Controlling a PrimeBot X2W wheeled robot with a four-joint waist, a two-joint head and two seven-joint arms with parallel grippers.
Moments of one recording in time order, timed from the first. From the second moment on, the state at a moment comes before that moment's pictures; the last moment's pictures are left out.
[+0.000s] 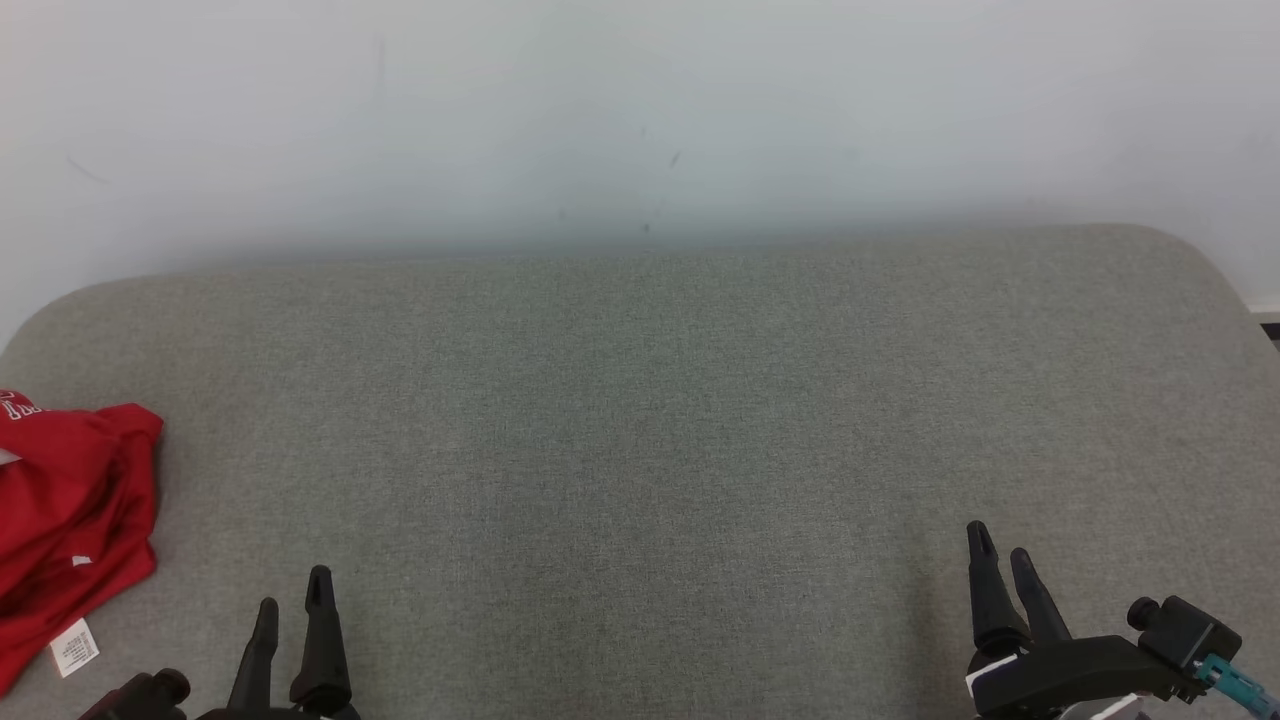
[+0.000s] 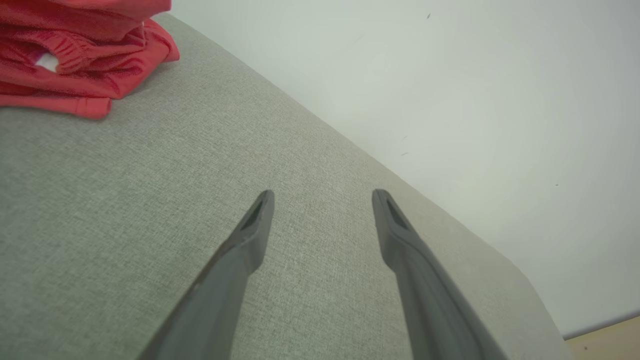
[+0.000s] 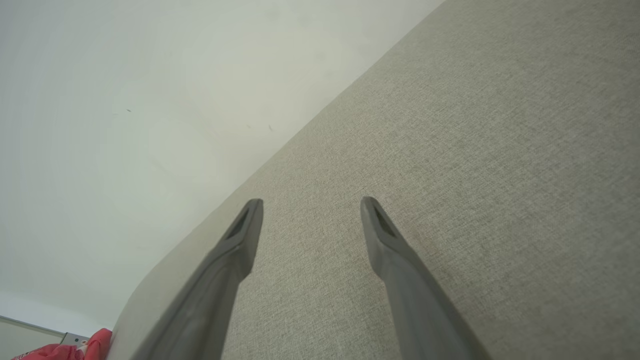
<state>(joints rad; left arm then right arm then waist) -0.04 0.04 0.06 0.23 -0.73 -0.11 -0.10 -0.09 -0.08 -0.05 0.34 0.78 0.13 -0.10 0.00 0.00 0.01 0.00</state>
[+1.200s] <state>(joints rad) -0.02 0.05 0.03 0.23 -0.30 -0.06 -0.19 -0.11 -0.09 -0.03 0.35 0.35 0.13 -0.19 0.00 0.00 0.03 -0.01</state>
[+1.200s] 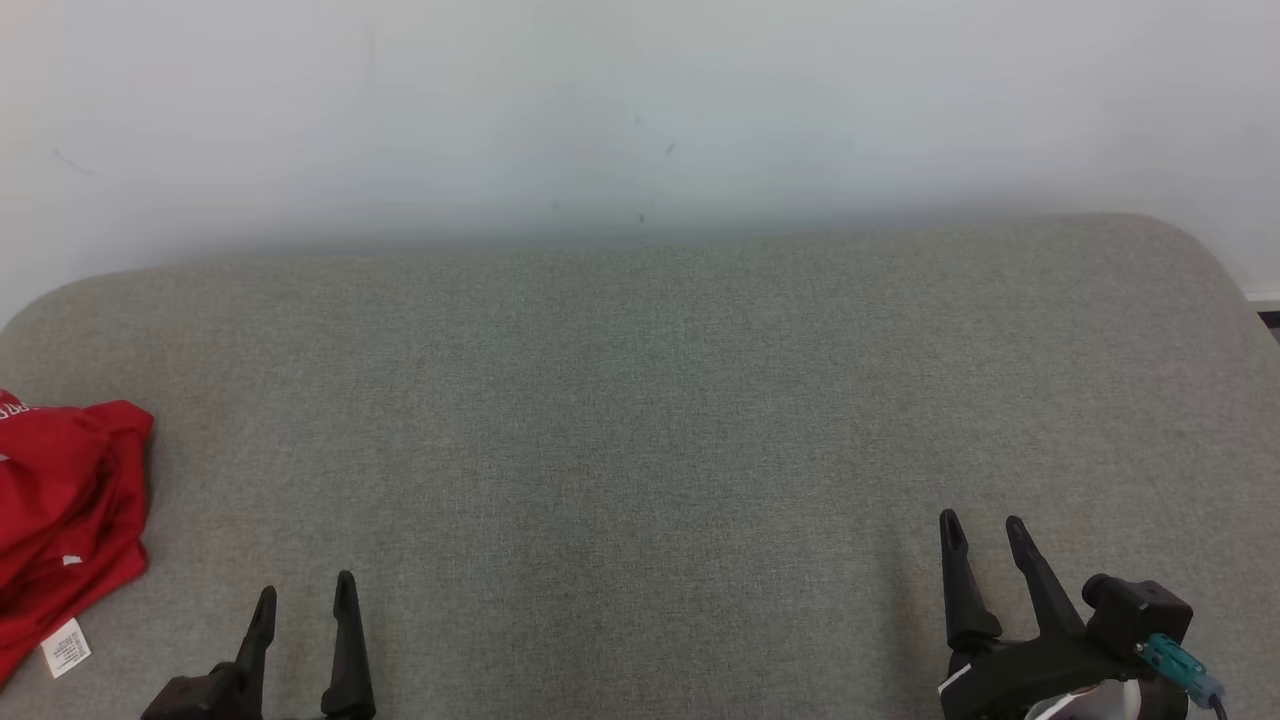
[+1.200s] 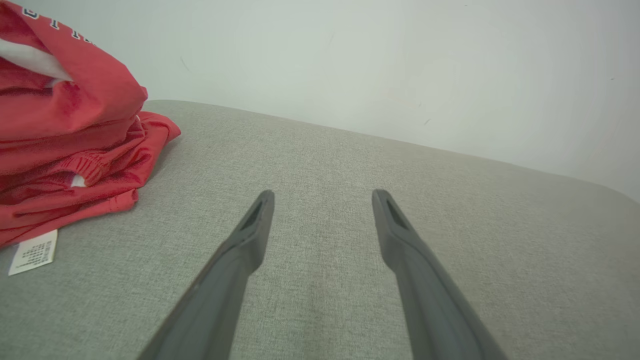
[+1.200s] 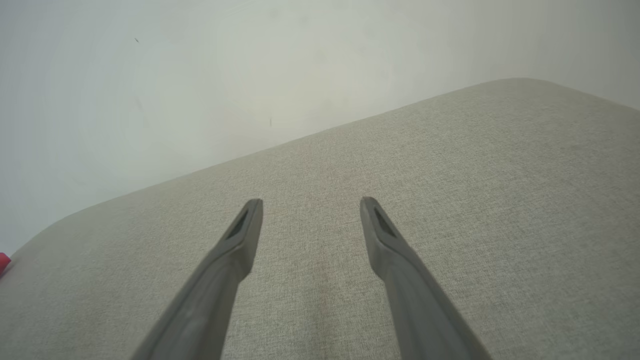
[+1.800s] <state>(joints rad) -0.02 0.07 0.01 0.25 -0.15 -0.02 -0.23 -0.12 -0.09 -0.03 0.39 0.16 0.13 -0.23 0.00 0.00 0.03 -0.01</state>
